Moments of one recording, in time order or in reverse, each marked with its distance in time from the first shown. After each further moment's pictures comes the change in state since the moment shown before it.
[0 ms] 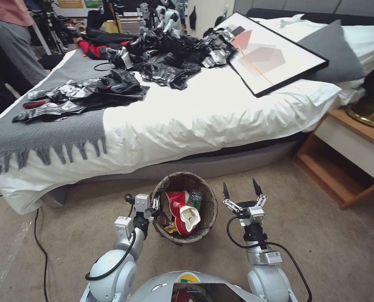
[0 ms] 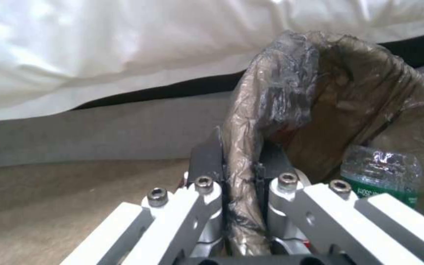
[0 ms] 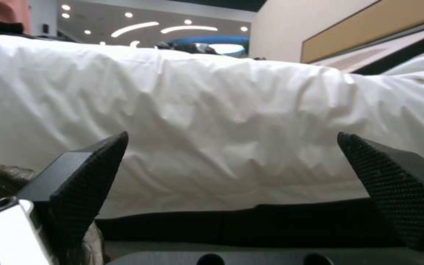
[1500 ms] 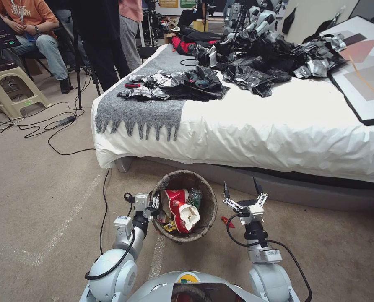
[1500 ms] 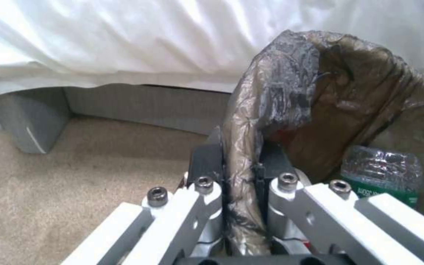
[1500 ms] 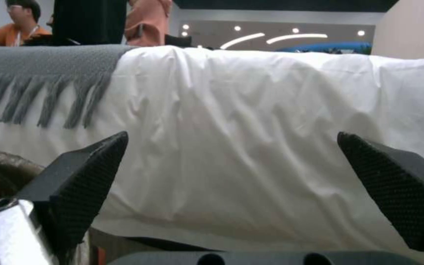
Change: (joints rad) left arm -0.006 0.000 -0.006 0.003 0.000 -0.014 0.006; right arm 0.014 -0.006 0.007 -0.002 -0.040 -0.021 0.022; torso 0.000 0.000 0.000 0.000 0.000
